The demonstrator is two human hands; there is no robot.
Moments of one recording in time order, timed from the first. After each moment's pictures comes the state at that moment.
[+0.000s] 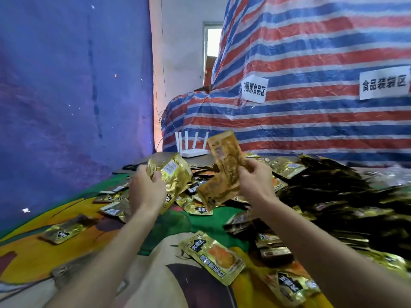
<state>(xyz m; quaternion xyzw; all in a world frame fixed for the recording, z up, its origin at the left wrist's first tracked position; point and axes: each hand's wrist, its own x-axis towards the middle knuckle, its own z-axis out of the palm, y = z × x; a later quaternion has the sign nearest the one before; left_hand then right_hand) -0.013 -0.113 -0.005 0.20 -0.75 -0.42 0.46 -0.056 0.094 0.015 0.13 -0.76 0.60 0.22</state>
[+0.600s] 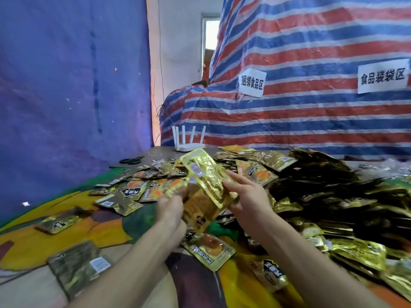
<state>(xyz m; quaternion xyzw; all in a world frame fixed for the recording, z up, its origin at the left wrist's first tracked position) -0.007 -0.043 -0.041 0.20 -0.47 -0.84 0.19 -0.027 0.110 -0.018 0.09 -0.54 0.83 -0.04</state>
